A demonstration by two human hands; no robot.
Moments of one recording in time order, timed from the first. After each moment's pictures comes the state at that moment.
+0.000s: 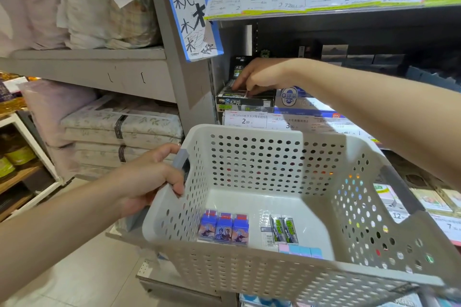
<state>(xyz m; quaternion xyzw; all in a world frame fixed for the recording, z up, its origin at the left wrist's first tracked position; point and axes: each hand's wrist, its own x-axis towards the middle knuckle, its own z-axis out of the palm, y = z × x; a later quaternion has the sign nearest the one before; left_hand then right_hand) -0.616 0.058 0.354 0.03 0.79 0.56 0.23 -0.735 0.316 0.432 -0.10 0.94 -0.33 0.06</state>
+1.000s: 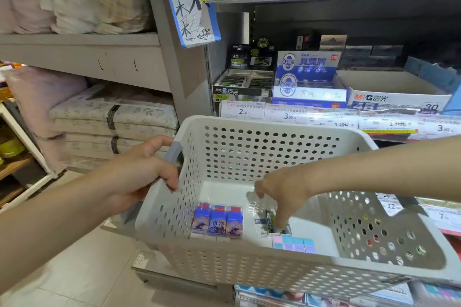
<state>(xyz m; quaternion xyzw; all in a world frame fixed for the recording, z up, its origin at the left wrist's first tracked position) -0.609 0.056 0.353 0.03 0.81 0.55 0.21 -0.602 0.294 0.305 -0.14 0.94 0.08 0.31</state>
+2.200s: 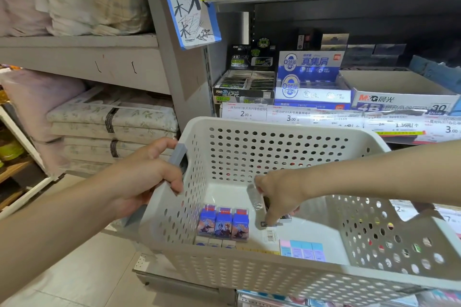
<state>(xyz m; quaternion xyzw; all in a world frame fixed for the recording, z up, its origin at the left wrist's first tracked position) -0.618 0.060 0.352 0.02 0.80 0.56 0.23 -0.606 0.288 0.304 -0.08 0.95 -0.05 0.30</state>
